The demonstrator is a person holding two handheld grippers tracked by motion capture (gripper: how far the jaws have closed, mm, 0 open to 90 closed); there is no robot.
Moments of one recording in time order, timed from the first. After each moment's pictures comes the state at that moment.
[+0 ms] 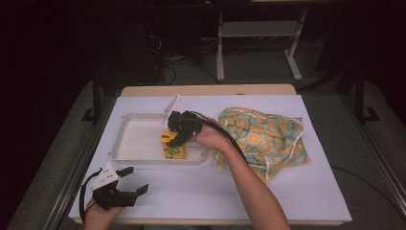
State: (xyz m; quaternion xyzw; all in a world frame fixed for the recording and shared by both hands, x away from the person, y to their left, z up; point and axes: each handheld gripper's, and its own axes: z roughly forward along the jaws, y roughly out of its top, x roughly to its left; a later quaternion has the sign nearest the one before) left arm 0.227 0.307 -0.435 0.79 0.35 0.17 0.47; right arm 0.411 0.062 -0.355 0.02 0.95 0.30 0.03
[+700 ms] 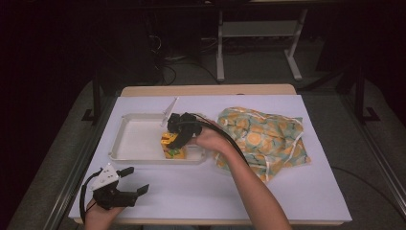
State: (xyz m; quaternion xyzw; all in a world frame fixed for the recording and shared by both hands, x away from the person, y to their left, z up) left arm 0.227 0.307 -0.436 0.79 0.35 0.17 0.47; right arm 0.404 0.062 -0.356 0.02 0.95 0.30 0.03
